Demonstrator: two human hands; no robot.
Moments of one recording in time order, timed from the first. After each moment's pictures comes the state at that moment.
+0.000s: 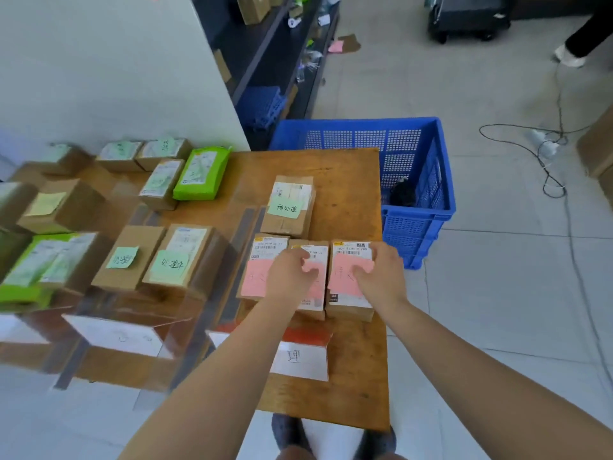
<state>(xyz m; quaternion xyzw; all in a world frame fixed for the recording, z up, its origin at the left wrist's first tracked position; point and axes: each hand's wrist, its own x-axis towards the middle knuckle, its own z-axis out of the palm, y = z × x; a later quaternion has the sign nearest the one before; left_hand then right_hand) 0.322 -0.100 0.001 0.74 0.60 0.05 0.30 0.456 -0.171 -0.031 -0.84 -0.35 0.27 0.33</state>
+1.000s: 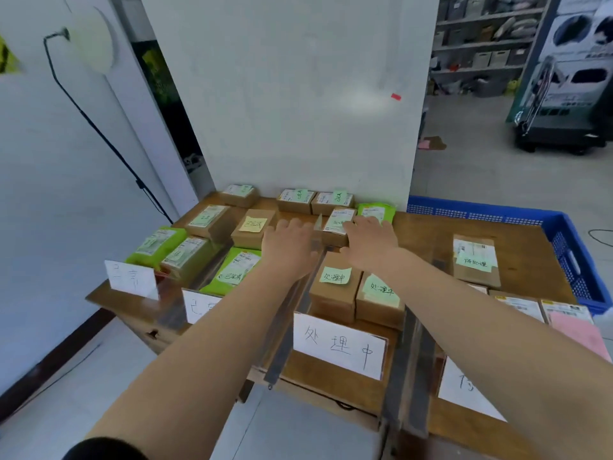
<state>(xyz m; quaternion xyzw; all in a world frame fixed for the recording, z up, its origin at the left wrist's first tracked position) -0.069 0.025 0.148 0.83 0.54 0.03 -0.09 0.081 0.008 0.137 -0.72 -0.69 0.02 0.00</state>
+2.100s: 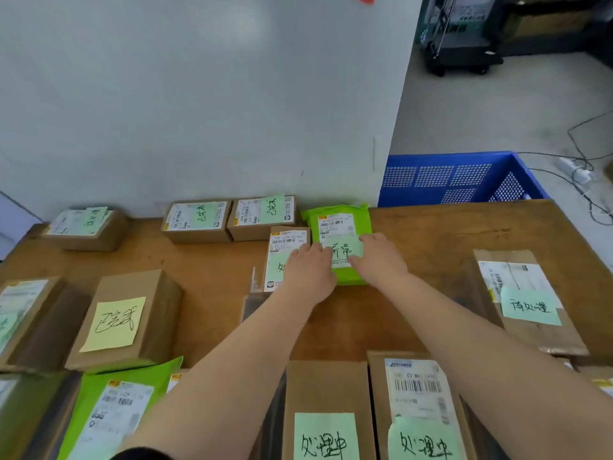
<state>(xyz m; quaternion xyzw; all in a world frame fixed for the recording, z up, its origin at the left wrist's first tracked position) 0.115 0.326 -0.039 0.92 0.37 -0.06 0.07 0.237 0.271 -0.050 -0.87 -0.43 0.21 0.12</state>
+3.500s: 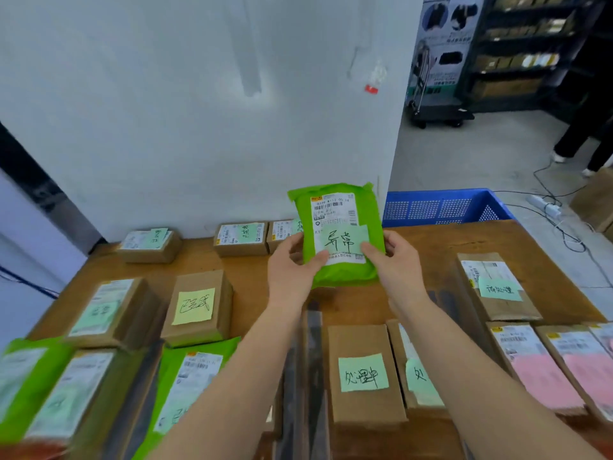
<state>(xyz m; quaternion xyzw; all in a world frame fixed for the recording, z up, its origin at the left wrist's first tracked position) -0.018 0.256 0.089 0.63 0.46 0.36 0.51 0.107 0.180 0.081 -0.66 -0.27 0.23 0.66</state>
